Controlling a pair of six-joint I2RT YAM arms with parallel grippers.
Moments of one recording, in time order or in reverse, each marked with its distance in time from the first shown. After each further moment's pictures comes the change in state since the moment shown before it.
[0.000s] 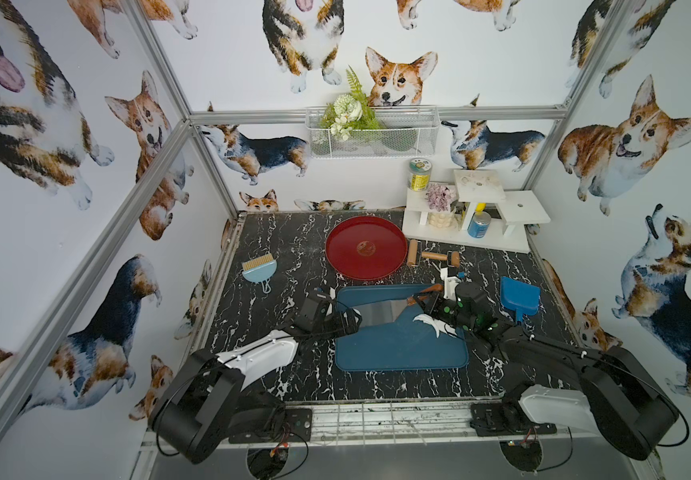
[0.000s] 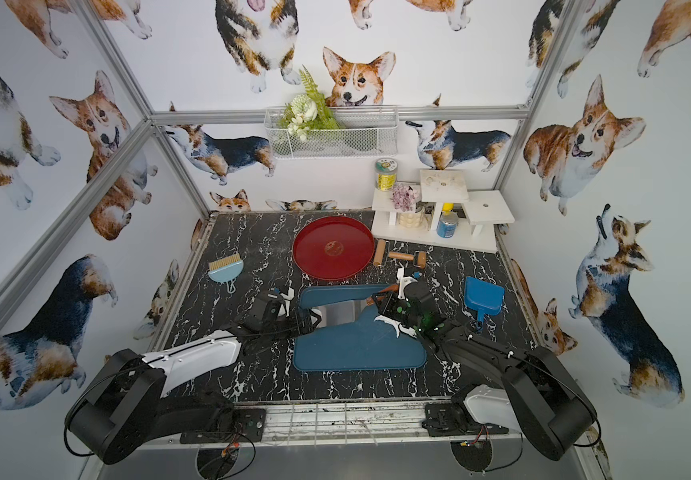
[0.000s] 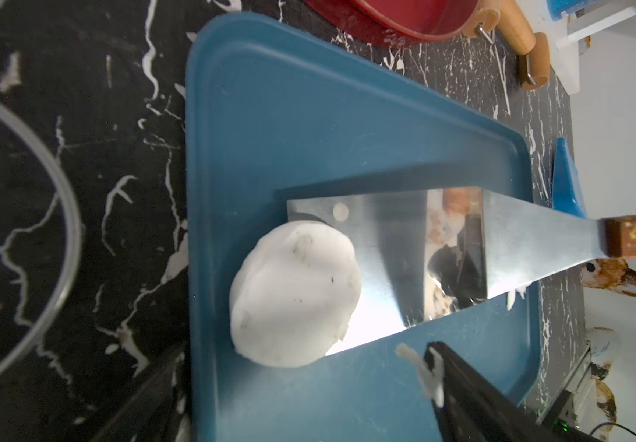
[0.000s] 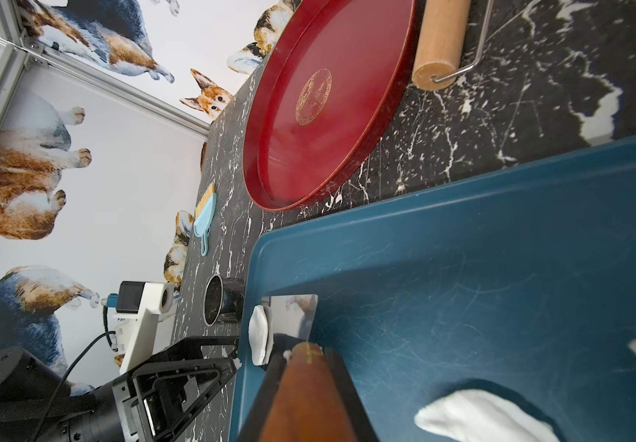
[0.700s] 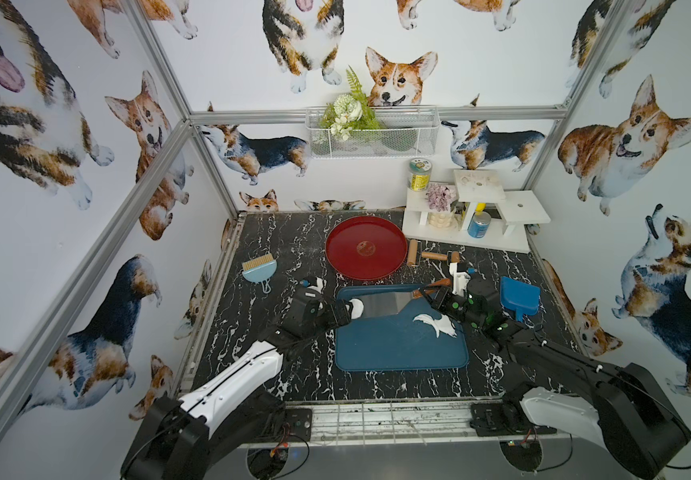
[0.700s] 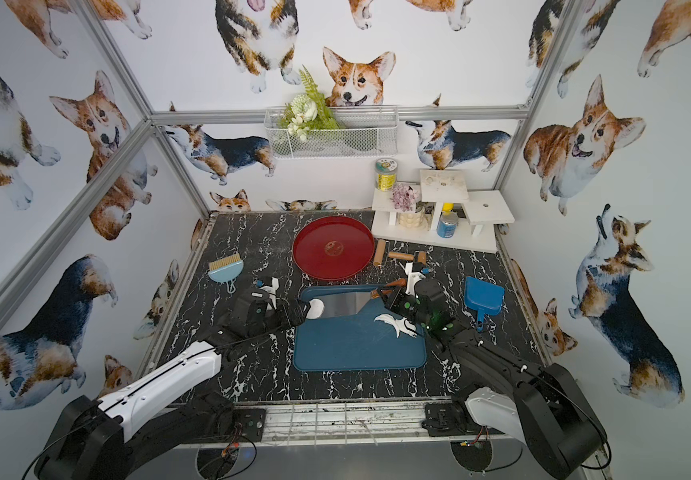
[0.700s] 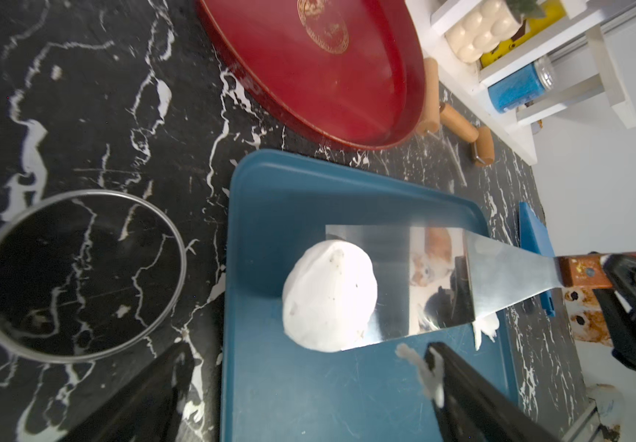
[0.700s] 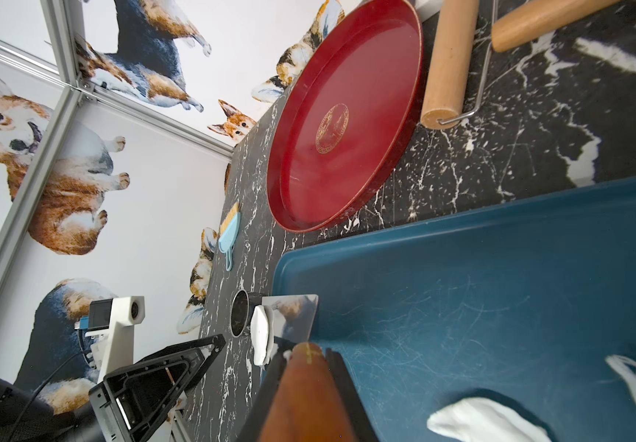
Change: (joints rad) left arm 0.022 -0.283 0.042 -0.173 -0.170 0.006; right arm -0.074 -0.109 0.011 -0.031 -0.058 0.016
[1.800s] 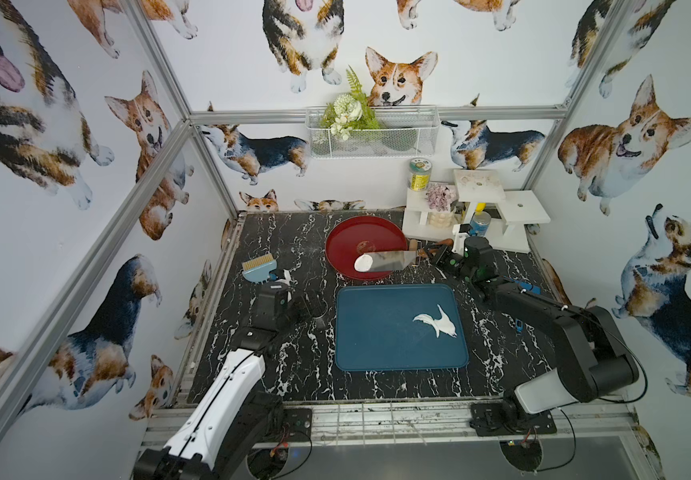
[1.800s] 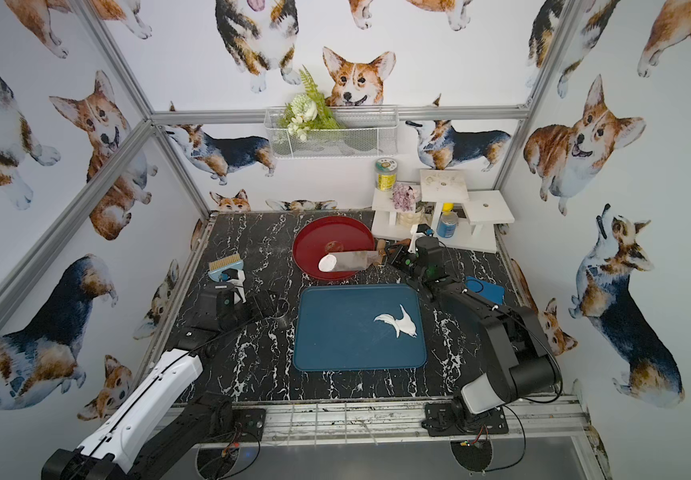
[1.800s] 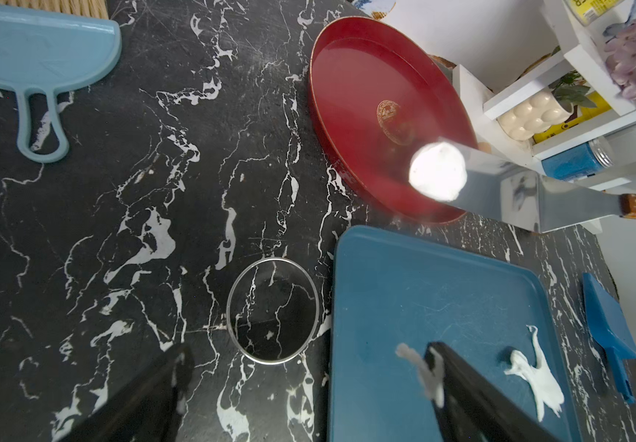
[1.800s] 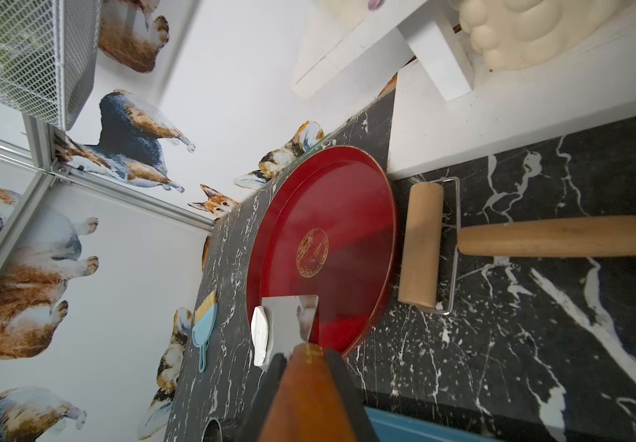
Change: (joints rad) left arm 0.293 -0.111 0.055 -0.175 0.032 0.182; right arm -0.178 0.422 0.397 0.025 -0.005 -0.116
